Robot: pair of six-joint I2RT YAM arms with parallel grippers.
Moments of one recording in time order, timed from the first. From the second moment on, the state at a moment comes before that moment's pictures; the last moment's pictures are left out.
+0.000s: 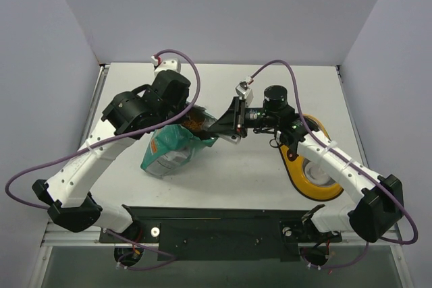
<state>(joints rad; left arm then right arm) -0.83 1.41 1.86 -1.22 -0.49 -0.71 0.59 1.31 1.05 -0.02 -0.80 1.17</state>
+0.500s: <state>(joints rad) -0.81 1.39 1.85 -1.22 -0.51 -0.70 0.57 1.24 0.96 0.11 -0.83 1.24</state>
